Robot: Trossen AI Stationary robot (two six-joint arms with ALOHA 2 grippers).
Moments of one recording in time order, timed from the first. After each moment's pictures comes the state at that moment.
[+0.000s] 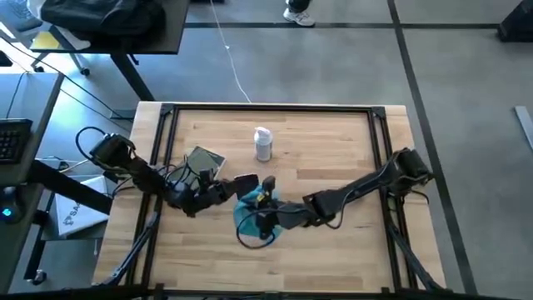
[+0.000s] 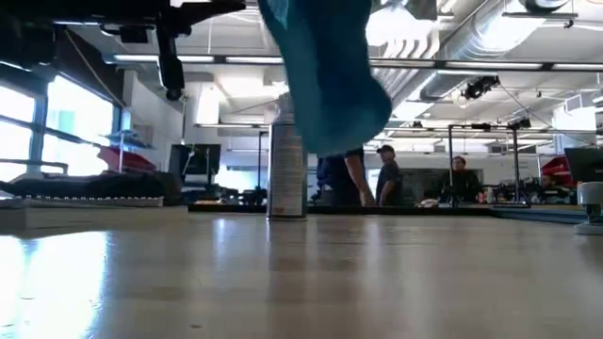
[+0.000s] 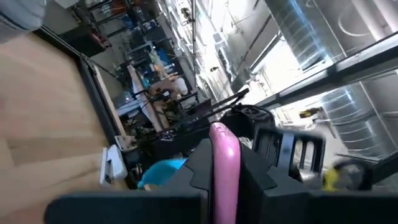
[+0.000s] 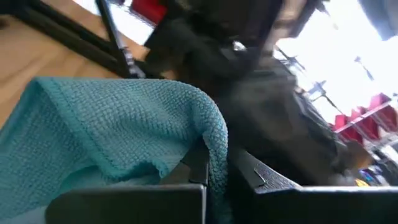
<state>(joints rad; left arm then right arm) -0.49 1.56 0.45 1.55 -0.88 -0.87 0.41 1.92 1.42 0.12 0.63 -0.49</state>
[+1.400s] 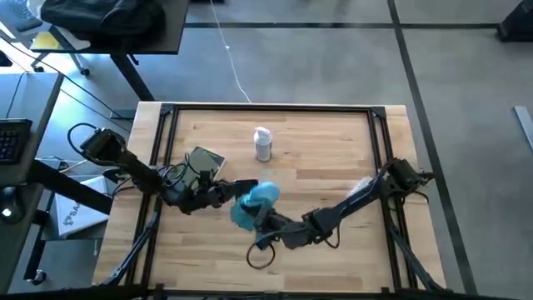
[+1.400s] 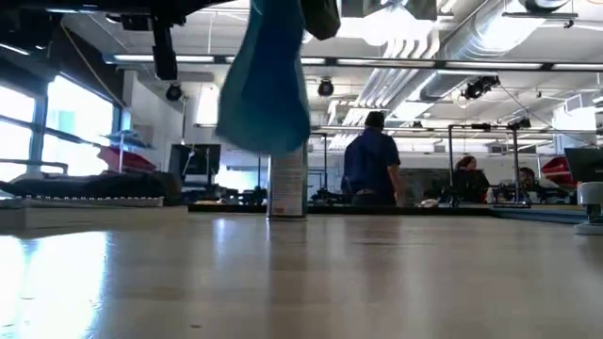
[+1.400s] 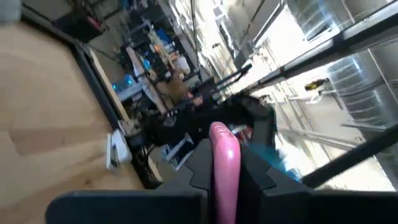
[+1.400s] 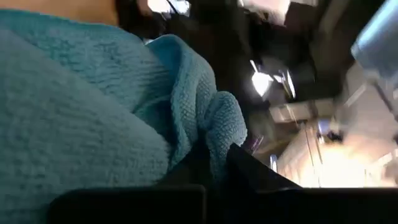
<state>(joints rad) -0.50 1.43 0.45 1.31 -0.79 -0.88 0.50 2.04 1.42 0.38 0.91 -1.57</state>
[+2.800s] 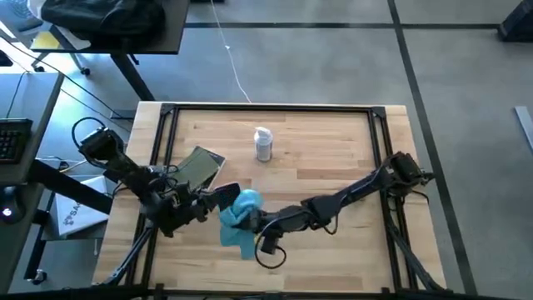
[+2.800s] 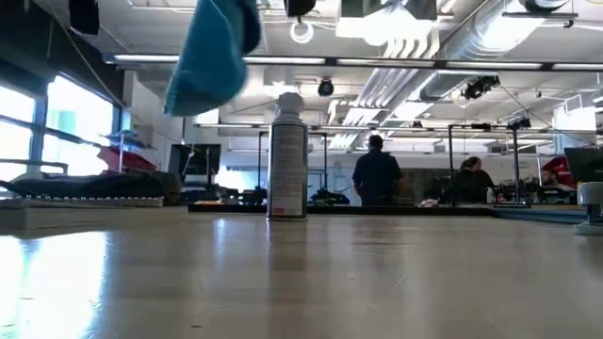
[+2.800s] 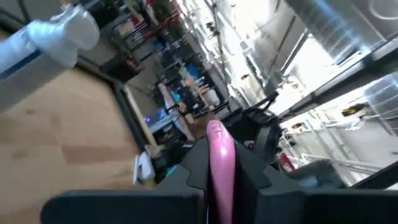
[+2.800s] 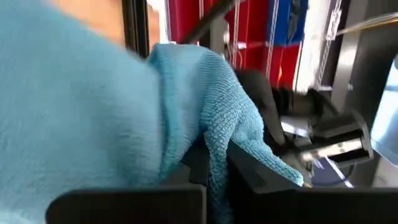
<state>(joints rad) -0.81 1.43 0.53 1.49 -1.31 -0.48 0.43 1.96 1.42 0.35 0.30 -1.48</state>
